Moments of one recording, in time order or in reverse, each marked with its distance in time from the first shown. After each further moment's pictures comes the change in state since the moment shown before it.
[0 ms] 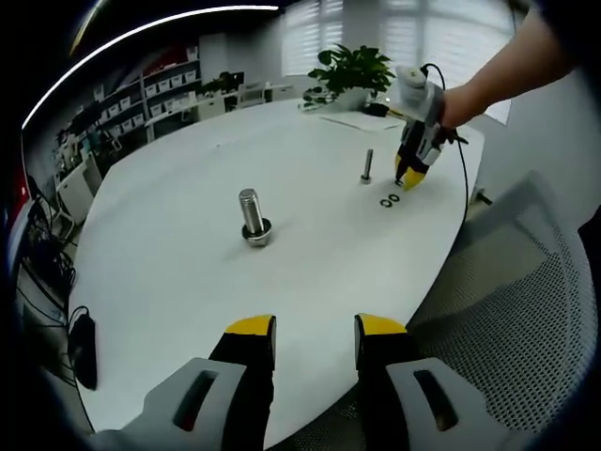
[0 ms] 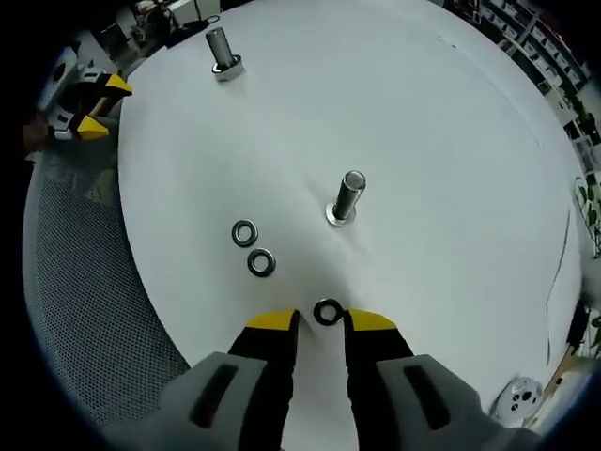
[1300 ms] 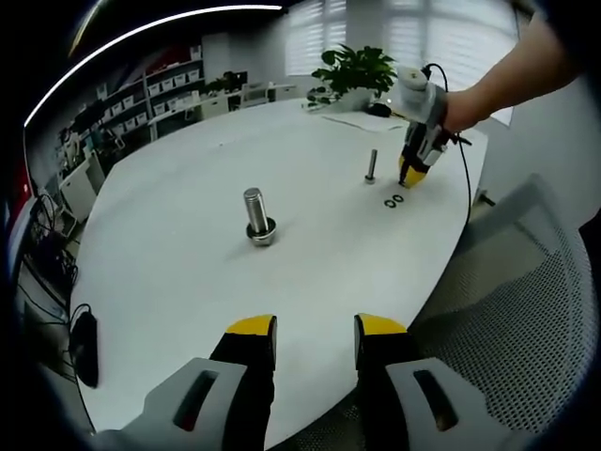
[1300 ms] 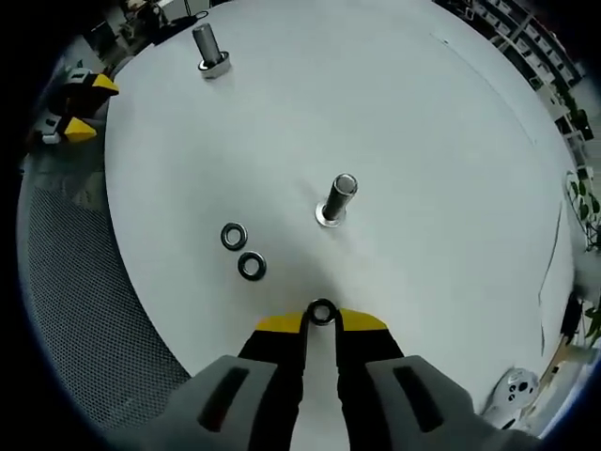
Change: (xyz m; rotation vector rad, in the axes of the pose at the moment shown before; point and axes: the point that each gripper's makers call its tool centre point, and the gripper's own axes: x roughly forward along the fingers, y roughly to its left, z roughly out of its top) left arm -0.001 0.004 0.000 -0.006 0.000 0.016; right arm -0.001 -0.005 0.000 0.056 0.023 -0.057
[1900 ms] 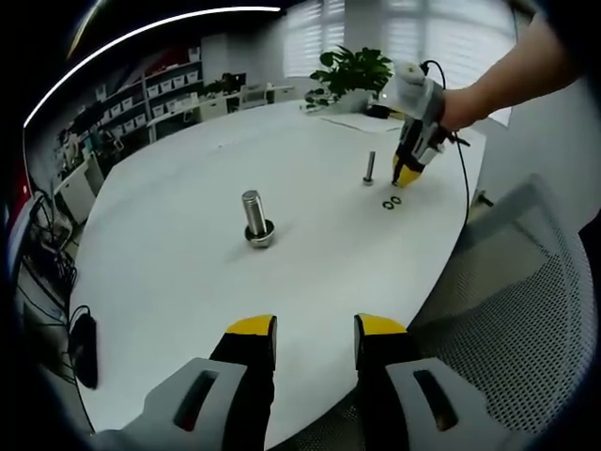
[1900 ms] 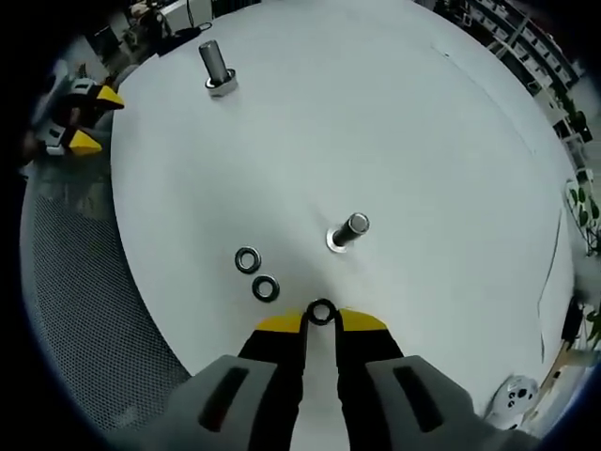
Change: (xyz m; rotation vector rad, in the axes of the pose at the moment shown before) left arm 0.000 -0.002 0.001 -0.001 -0.006 -0.011; right arm -0.010 0.010 0.022 -0.022 -0.053 0.004
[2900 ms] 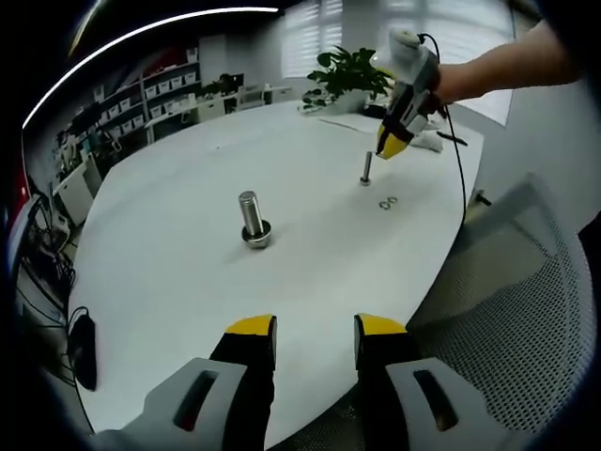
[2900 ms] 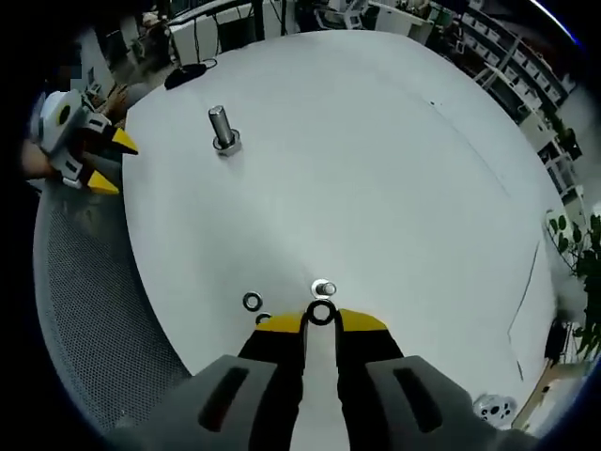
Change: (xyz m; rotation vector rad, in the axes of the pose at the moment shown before) left arm 0.000 -0.002 0.000 0.006 0.000 -0.007; right arm -0.042 -0.011 0.041 -0.024 -0.136 -0.045
